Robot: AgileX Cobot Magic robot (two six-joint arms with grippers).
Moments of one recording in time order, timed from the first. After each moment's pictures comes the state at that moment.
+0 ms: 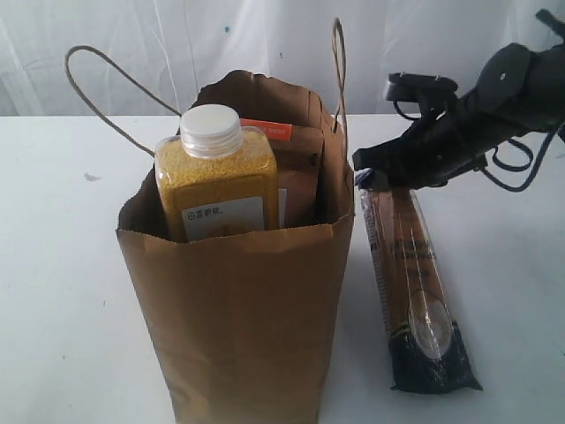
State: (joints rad) left arm -0.06 0.00 0.02 -0.21 0.40 0.11; right arm 0.22 1.84 -1.26 0.42 0.52 -0.30
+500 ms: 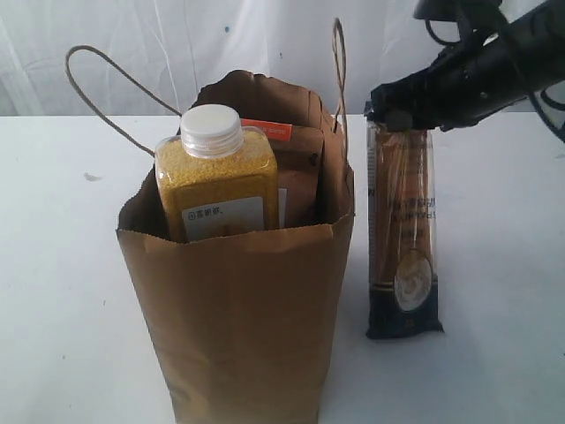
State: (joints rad) left arm -0.06 0.00 0.02 -0.21 0.40 0.11; right arm 0.22 1.58 -1.25 0.41 0.60 -0.33
